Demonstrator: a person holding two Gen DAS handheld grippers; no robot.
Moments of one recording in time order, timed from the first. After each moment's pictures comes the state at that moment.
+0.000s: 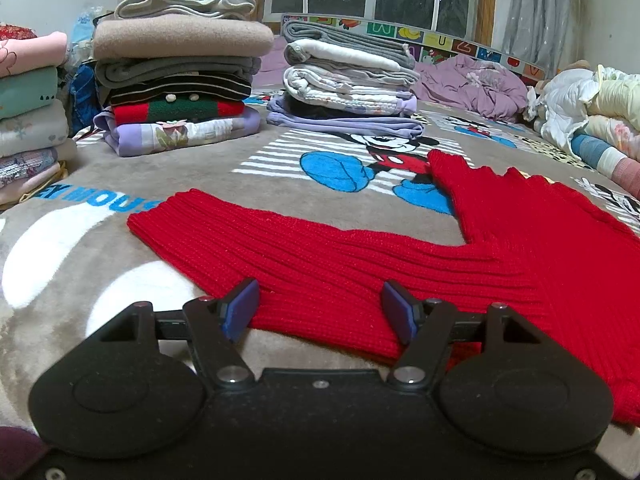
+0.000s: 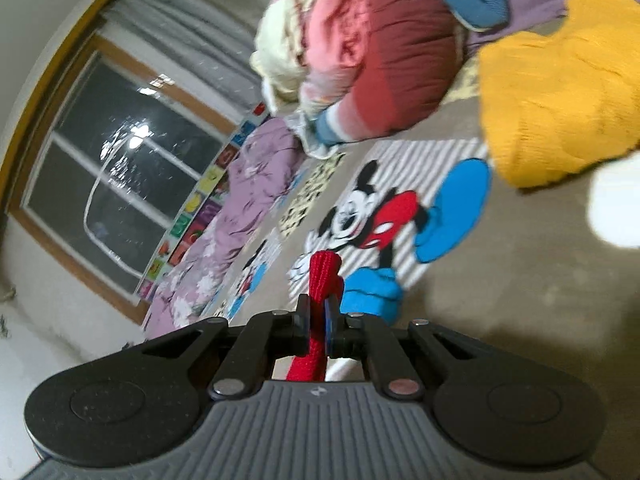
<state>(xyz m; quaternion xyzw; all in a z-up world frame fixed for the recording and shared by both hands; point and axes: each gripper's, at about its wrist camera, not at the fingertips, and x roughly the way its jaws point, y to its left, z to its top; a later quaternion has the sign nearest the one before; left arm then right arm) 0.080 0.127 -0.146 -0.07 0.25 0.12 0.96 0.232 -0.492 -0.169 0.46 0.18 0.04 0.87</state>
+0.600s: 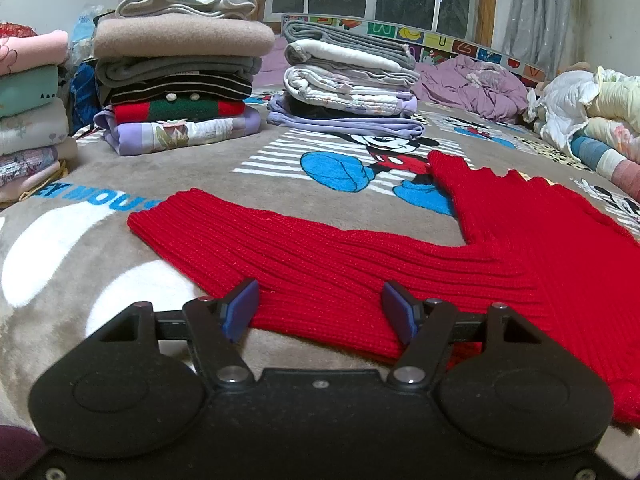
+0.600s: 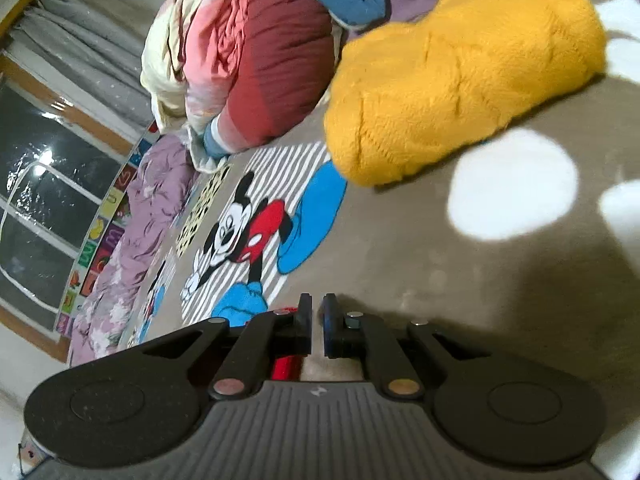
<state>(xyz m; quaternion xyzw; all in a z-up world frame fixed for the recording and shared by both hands) 0.079 0.127 -0.146 -0.08 0.25 0.12 0.96 0.230 -0.513 -0.202 0.47 0.22 -0.10 0.85</state>
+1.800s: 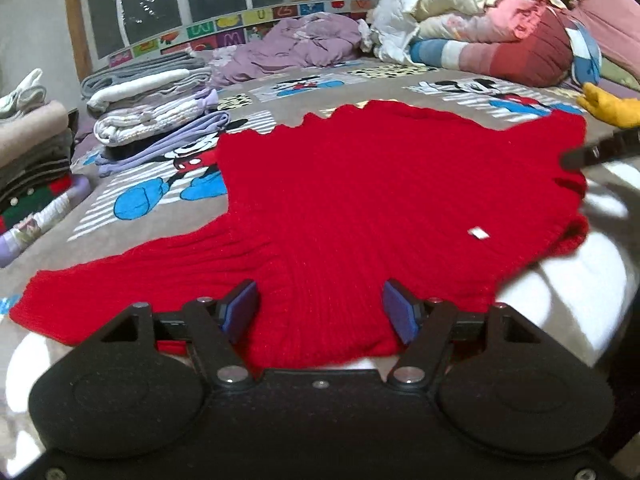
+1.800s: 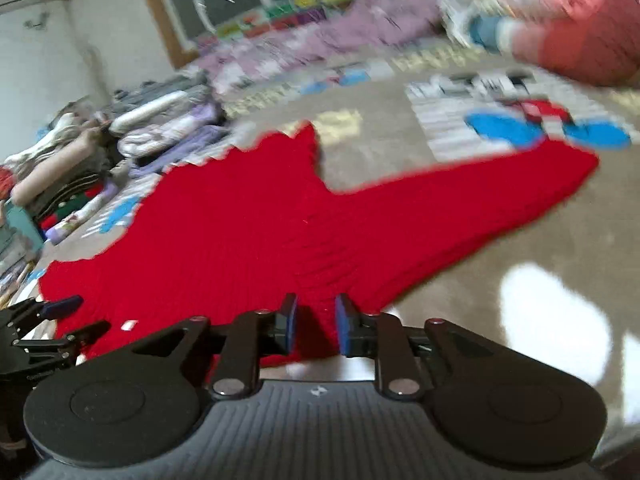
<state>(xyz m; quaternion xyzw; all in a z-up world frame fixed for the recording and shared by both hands) 0.073 0.009 -0.140 0.11 0.28 -0.07 0.95 0.133 -0.302 -0.153 0.11 0.32 0.21 0.92</state>
